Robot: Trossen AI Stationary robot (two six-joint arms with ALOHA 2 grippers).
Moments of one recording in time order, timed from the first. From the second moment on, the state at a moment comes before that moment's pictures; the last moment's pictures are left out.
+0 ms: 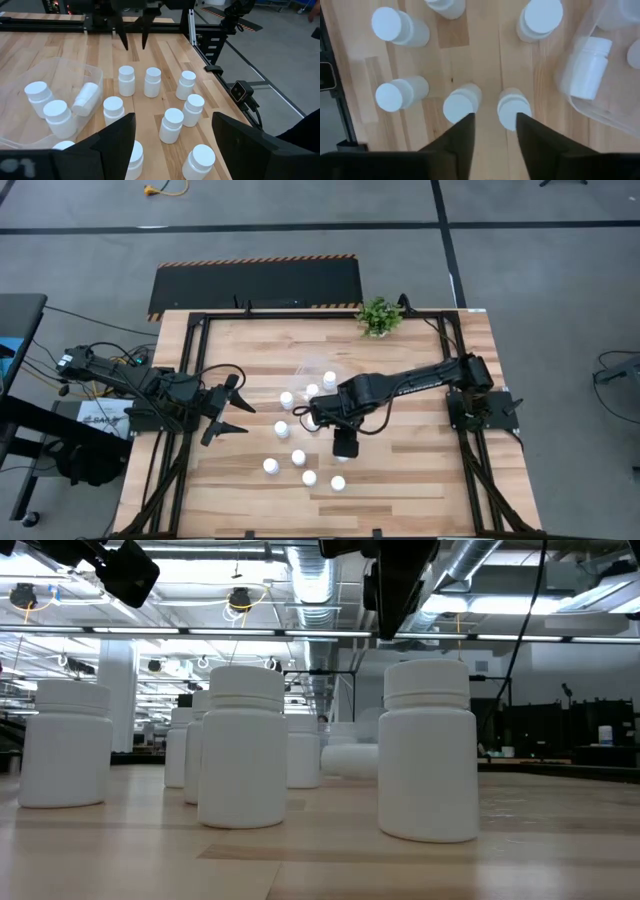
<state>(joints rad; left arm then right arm) -0.28 0.58 0.51 -0.26 0.02 -0.14 0.21 1.98 1.83 -1.22 -0.10 0.27</state>
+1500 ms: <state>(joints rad) -0.28 0.58 0.51 -0.28 0.14 -0.07 0.21 2.10 1.79 -1.28 -0.03 0.06</state>
